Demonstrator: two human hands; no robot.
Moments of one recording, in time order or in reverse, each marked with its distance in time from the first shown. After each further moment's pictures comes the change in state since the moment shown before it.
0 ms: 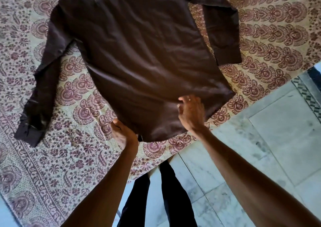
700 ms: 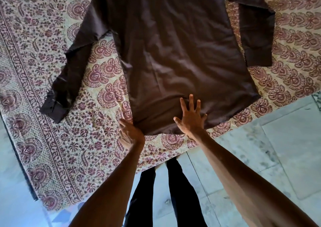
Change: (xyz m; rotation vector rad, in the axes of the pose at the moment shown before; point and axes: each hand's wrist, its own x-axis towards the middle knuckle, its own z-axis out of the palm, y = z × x) left_hand 0.042 -0.048 -0.063 0.887 -0.132 0.104; right_hand -0.035 -0.060 0.051 -0.126 -0.480 0.029
